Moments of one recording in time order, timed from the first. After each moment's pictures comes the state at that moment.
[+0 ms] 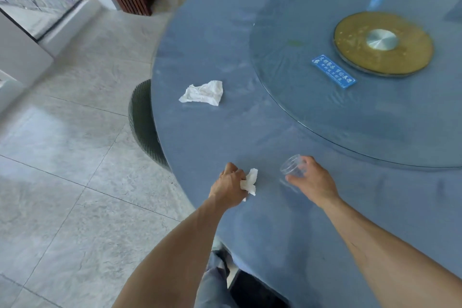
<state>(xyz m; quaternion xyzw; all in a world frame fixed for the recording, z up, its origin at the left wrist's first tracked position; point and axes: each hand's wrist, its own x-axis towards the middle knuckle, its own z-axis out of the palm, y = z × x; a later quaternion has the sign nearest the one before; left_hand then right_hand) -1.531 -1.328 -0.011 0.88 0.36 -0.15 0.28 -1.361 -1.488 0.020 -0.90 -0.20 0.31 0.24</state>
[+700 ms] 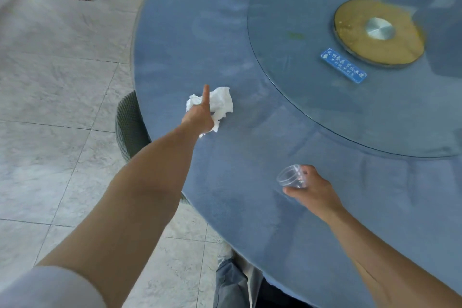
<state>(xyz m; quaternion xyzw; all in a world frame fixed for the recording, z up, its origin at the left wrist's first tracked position) -1.442 -1.042 0.005 0.89 0.34 -0.18 0.25 -1.427 -1.380 0.024 -0.91 -0.07 0.32 0.26</state>
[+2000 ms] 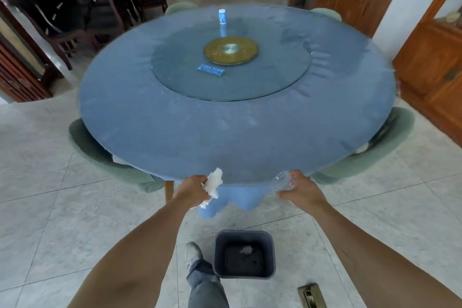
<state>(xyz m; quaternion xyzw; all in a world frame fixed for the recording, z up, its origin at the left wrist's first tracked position) -1.699 -1.498 0.062 0.92 0.22 -0.19 0.26 -1.635 -1.806 0.081 -0.91 -0.01 0.23 0.35</state>
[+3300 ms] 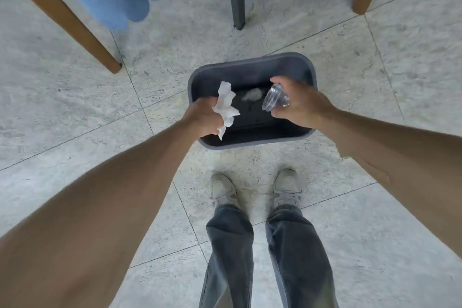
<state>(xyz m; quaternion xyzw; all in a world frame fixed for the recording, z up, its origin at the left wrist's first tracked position) -1.754 -1.549 -0.451 0.81 0.27 -0.40 0.34 -1.703 -1.768 -0.442 -0.89 -0.05 0.40 0.20</state>
